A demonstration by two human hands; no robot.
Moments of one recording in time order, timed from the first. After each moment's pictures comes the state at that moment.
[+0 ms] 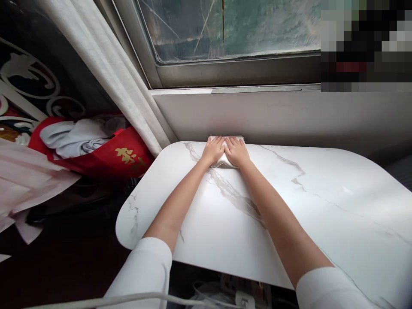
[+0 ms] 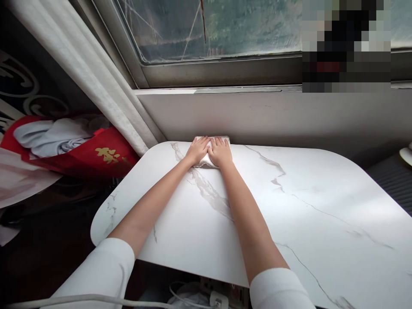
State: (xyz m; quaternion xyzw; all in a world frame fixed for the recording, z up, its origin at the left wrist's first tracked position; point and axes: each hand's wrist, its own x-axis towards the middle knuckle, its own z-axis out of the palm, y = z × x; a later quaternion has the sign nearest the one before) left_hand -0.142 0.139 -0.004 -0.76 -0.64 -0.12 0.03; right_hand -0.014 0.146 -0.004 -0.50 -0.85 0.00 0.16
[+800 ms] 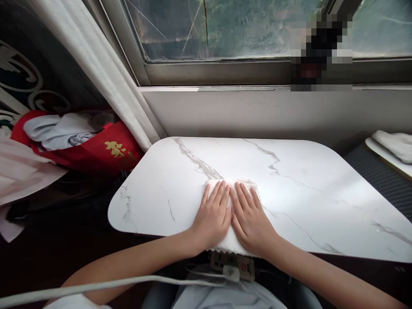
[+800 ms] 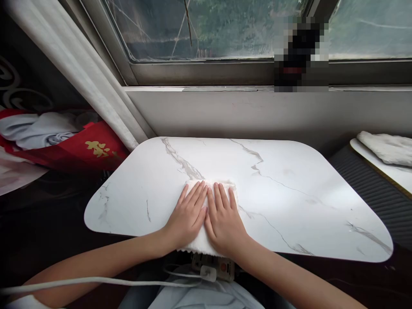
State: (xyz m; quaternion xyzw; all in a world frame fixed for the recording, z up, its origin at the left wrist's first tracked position) left_hand -0.061 -0.122 0.006 -0.82 -0.55 -0.13 -0.03; right_hand 0.092 -0.109 -0.002 -0.42 -0.90 -0.01 0.13
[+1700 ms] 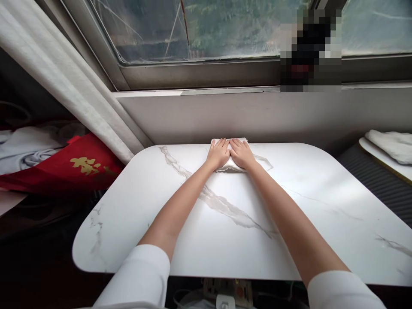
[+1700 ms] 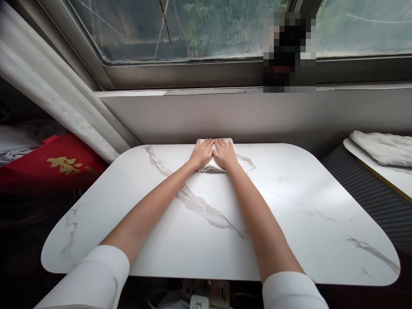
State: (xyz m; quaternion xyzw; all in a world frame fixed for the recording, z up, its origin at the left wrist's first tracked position) left_hand -0.032 0.140 -0.001 -0.80 -0.59 -0.12 -0.01; right_hand 0.095 0.148 -0.001 -0.54 -0.83 0.01 0.13
